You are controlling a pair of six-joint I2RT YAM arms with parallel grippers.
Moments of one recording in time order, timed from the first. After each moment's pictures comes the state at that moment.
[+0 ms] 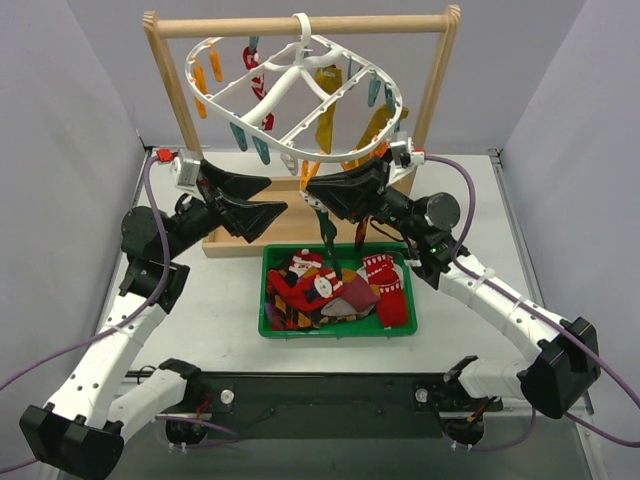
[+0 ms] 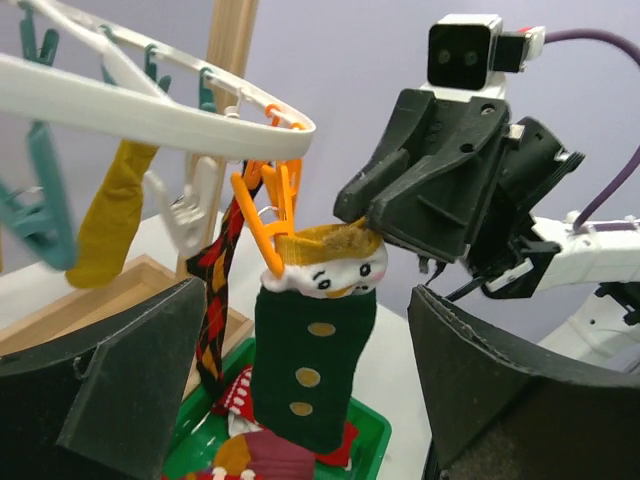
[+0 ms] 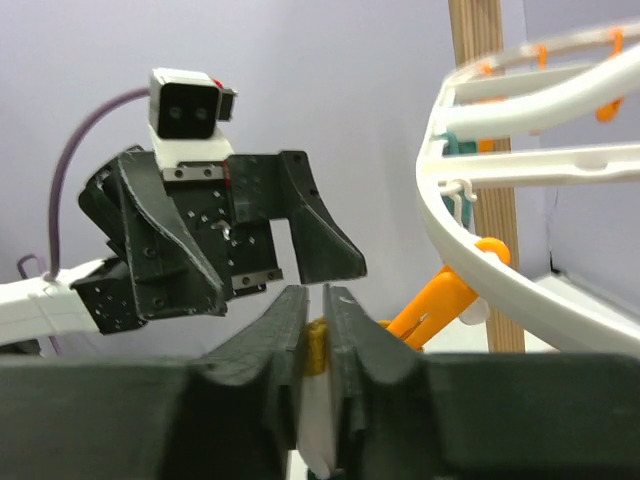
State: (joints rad) left arm -0.36 0.96 0.96 0.41 0.63 -0.62; right arm 0.64 1.26 0.99 0.83 -0.50 0.57
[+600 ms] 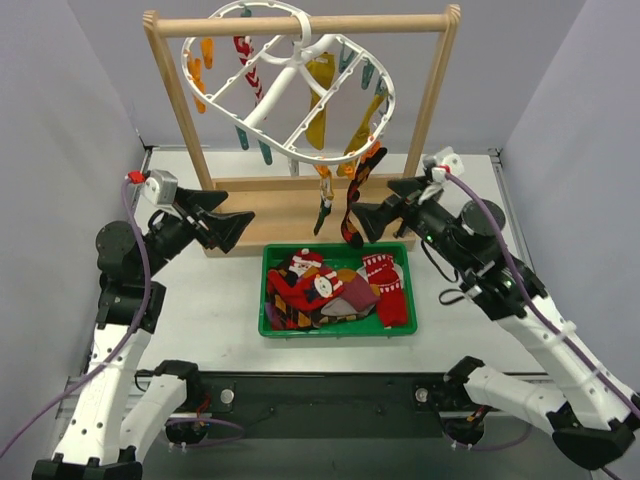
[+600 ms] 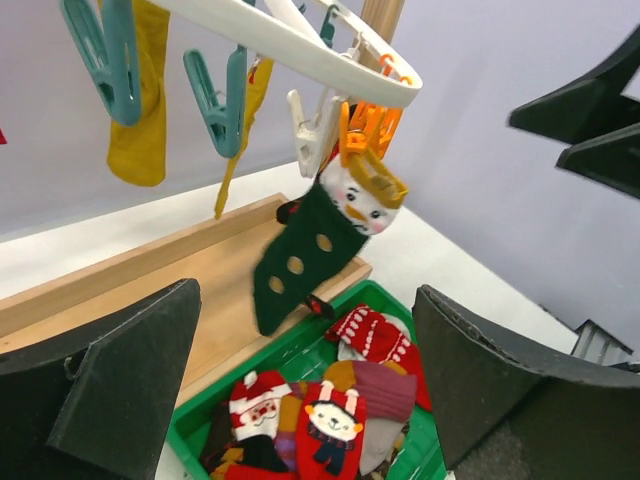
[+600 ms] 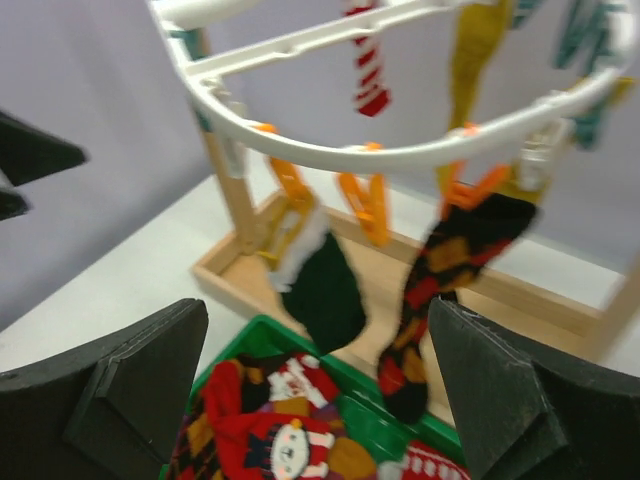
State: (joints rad) left arm -0.13 0.77 0.89 0.09 0.62 -0.43; right arm 0.66 0.96 1.14 -0.14 -0.06 0.13
